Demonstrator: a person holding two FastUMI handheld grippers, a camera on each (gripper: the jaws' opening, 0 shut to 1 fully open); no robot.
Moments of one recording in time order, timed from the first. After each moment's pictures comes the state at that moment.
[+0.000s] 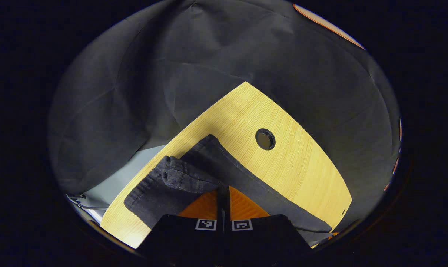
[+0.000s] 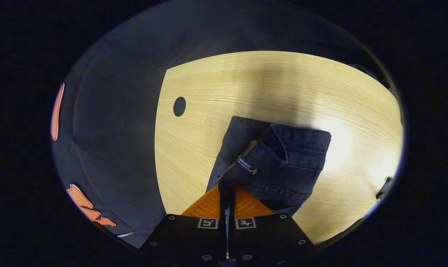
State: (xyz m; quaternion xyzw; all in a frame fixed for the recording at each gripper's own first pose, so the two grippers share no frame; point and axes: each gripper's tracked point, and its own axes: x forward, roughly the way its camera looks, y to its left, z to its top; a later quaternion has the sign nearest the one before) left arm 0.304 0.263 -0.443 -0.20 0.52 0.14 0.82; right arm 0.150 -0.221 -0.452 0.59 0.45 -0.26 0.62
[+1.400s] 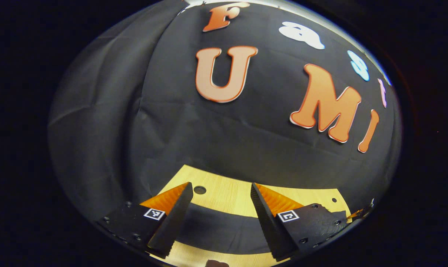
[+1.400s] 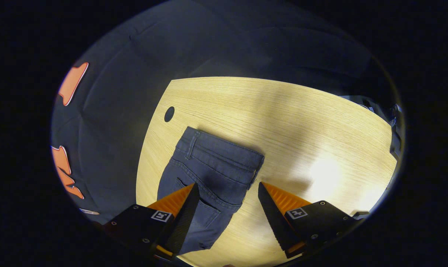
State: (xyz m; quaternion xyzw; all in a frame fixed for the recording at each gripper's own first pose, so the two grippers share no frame) left arm 0.218 0.136 -0.166 -0.05 0.18 0.00 0.98; right arm 0.064 -0.264 -0.479 0.48 0.41 -0.27 0.73
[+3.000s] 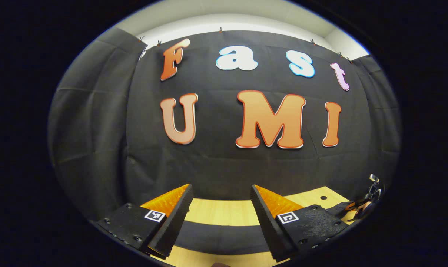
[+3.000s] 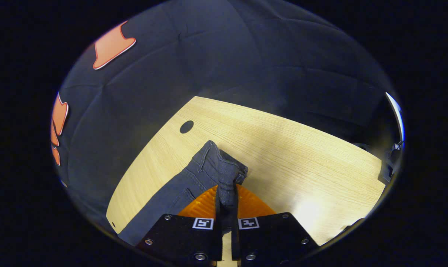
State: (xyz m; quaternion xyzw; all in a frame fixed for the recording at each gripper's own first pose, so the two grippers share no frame) left arm 0.113 0.001 -0.076 0.05 0.04 -0.05 1.00; right arm 0.087 -0.272 -0.452 0.33 0.34 -0.31 0.83
